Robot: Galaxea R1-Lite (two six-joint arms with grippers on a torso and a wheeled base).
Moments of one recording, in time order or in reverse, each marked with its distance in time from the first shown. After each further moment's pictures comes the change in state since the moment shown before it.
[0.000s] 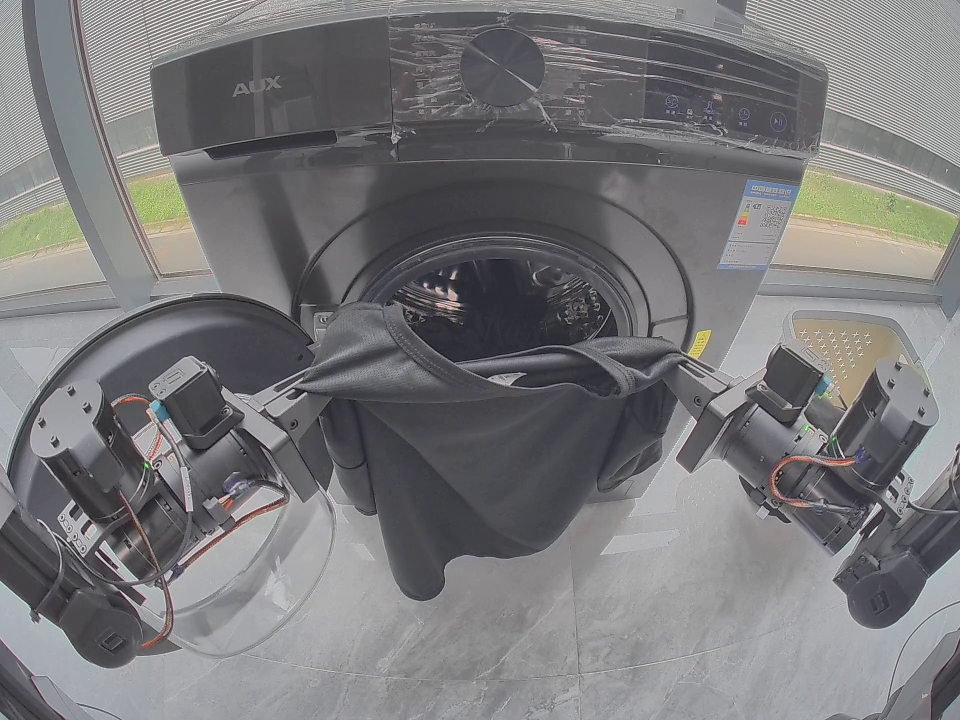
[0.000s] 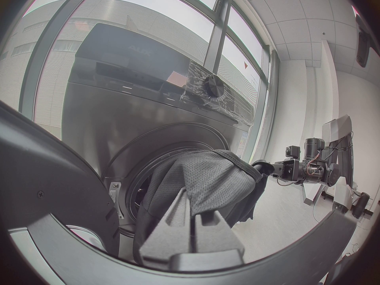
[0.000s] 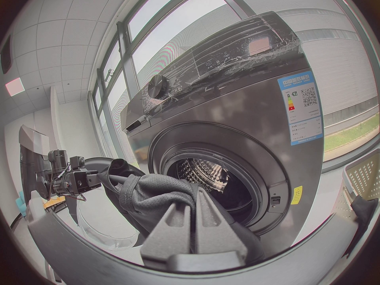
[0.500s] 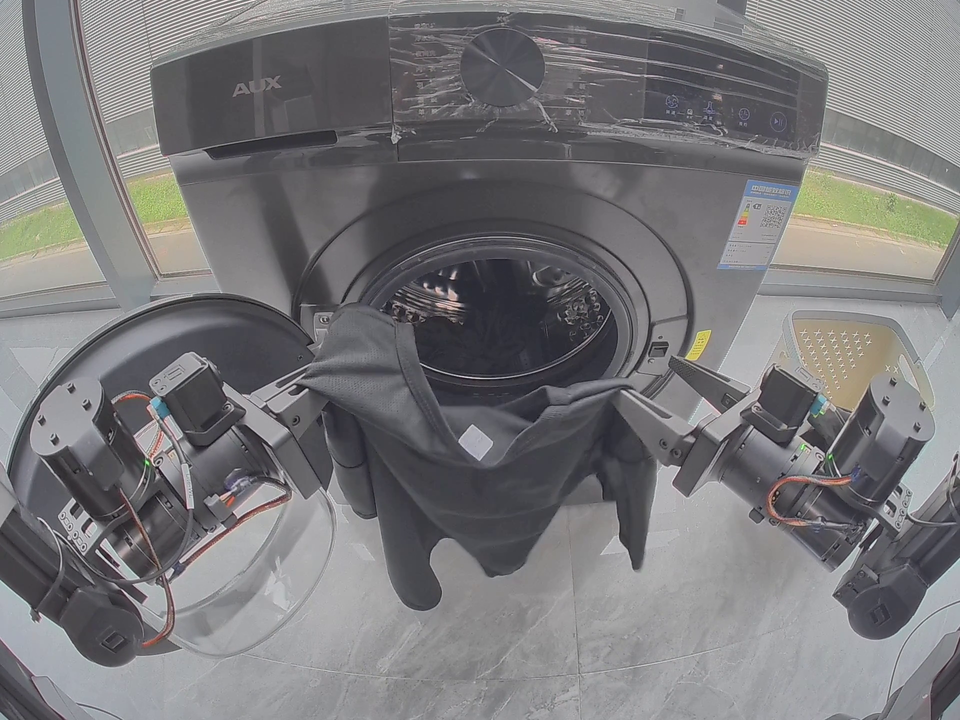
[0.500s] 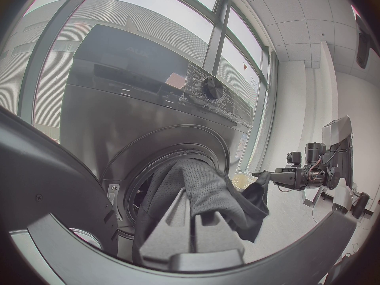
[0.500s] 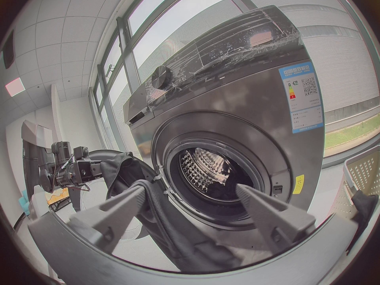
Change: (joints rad) left arm -0.007 0.000 -0.011 0.000 0.001 -0.001; right arm 0.018 0.003 0.040 0.001 0.002 -0.001
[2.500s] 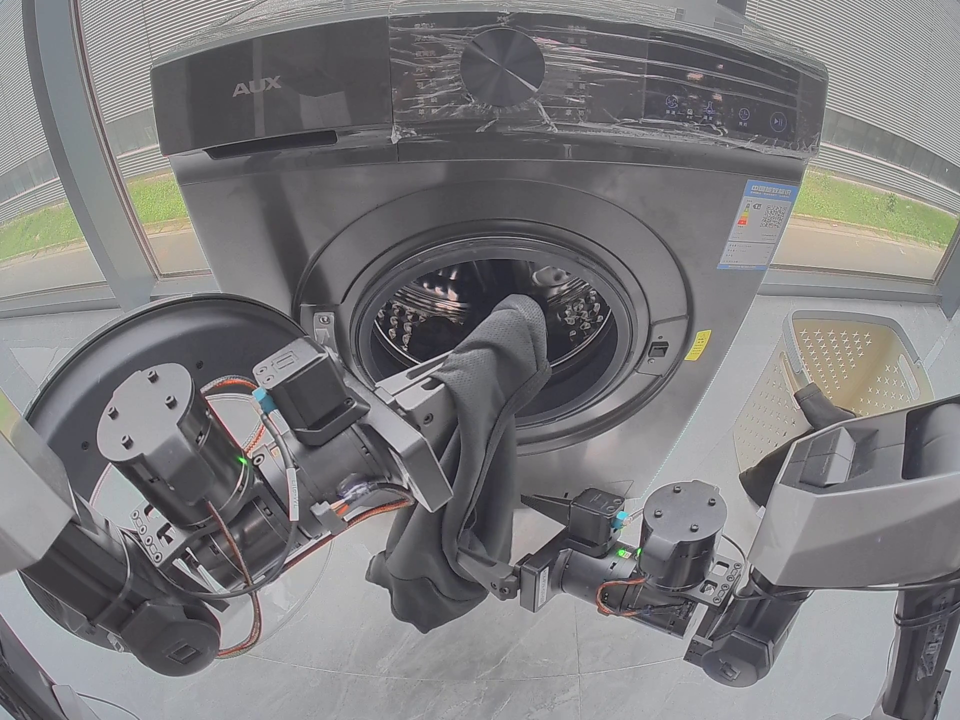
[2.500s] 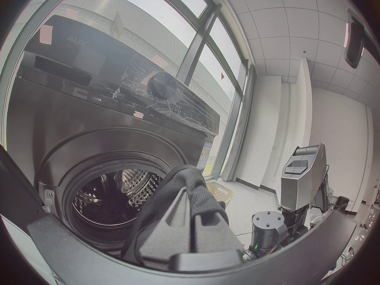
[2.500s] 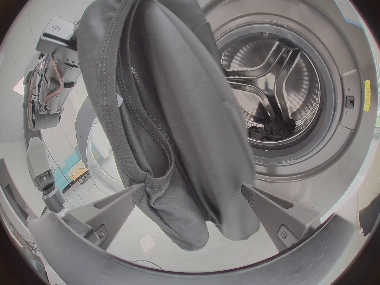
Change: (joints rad) left arm -0.231 0.113 -0.192 -0.001 0.003 -0.023; right arm 0.174 0.474 -0.176 -0.005 0.064 0.007
